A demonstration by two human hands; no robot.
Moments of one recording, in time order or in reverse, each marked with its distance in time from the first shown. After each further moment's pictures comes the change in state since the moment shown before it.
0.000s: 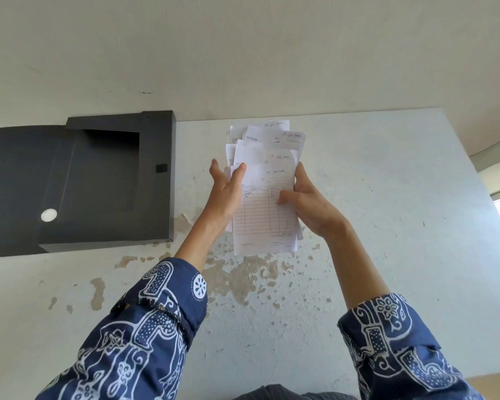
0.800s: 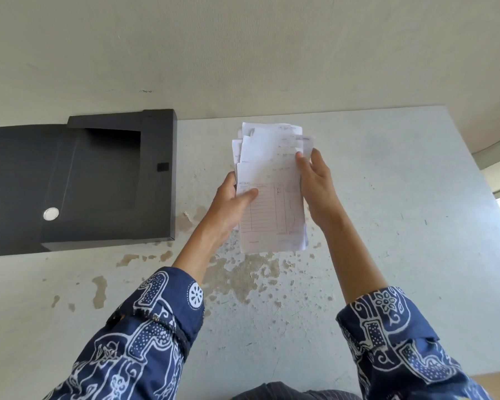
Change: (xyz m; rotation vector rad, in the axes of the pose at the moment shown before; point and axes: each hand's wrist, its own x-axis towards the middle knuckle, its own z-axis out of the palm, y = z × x) left_hand -0.008 -0.014 -0.001 -0.081 -0.097 0.051; right_hand 0.011 -0.007 0.001 0.032 0.382 -0.146
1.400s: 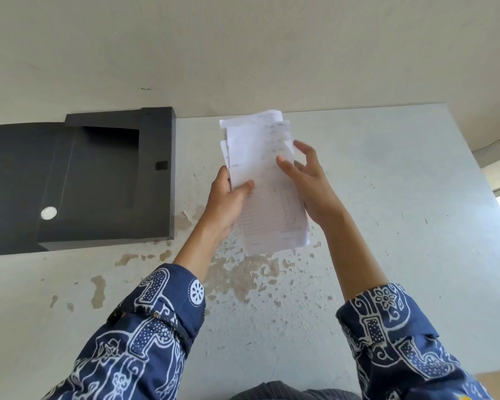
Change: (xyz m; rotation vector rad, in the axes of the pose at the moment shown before) left_hand 0.004 0.005 0.001 -0.072 0.130 0.029; right_hand -0.002 -0.008 0.000 -0.036 -0.154 0.086
